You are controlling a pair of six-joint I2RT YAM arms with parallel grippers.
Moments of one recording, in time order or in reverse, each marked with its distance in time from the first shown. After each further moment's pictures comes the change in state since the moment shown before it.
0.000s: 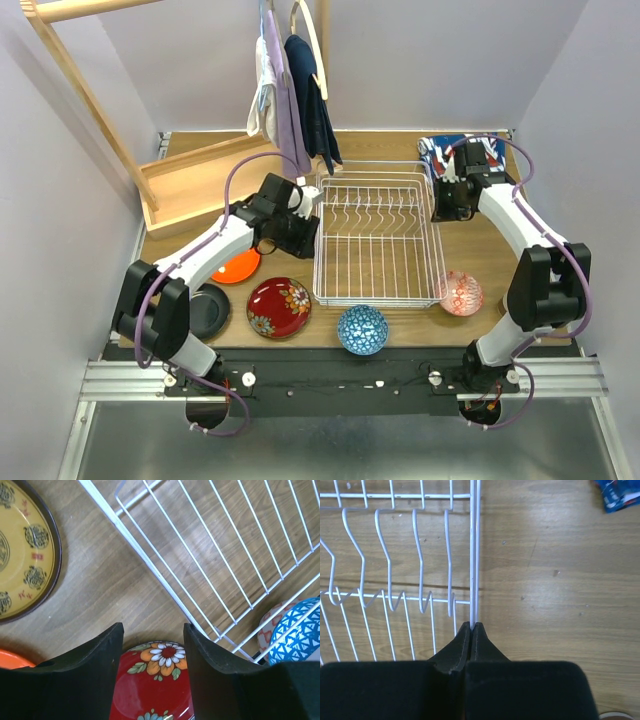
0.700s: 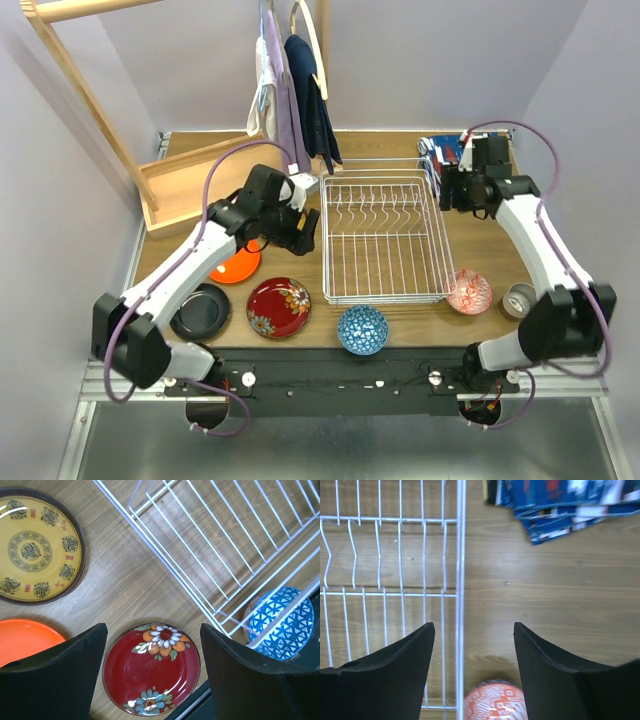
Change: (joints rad) left arm -0.026 -0.144 0.087 -0.118 -0.069 0.018; right arm -0.002 -0.165 0.010 0.006 0.117 -0.108
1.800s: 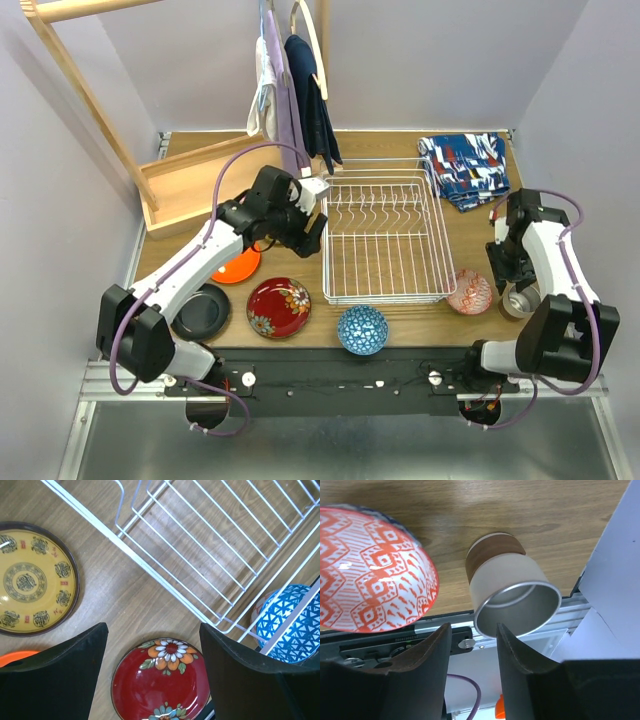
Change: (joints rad) left arm -0.024 0.016 -0.024 0.071 0.044 0.110; right arm -0.322 -0.144 -0.271 -0.484 0.179 -0.316
